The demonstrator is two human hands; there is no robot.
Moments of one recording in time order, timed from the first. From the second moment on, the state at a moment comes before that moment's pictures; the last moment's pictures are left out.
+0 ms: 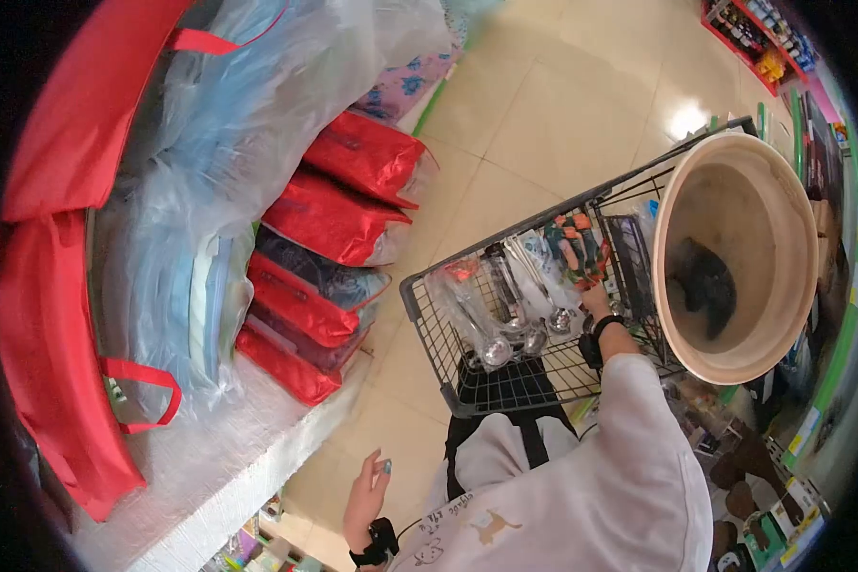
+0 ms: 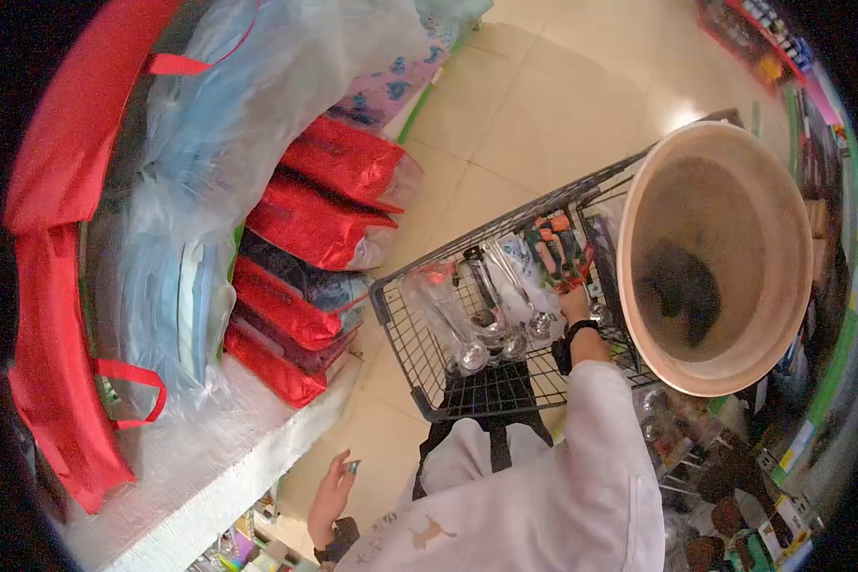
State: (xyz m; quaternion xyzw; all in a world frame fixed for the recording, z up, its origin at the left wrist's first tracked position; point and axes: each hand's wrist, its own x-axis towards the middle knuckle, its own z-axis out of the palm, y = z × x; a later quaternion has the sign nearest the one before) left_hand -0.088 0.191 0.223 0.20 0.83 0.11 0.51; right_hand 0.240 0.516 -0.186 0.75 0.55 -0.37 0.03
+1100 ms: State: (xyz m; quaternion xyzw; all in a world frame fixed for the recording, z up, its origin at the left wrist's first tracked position) left_hand -0.077 0.235 0.217 0.27 0.80 0.08 0.52; right_hand 0.256 0.512 -0.201 0.75 0.42 -0.43 0.25
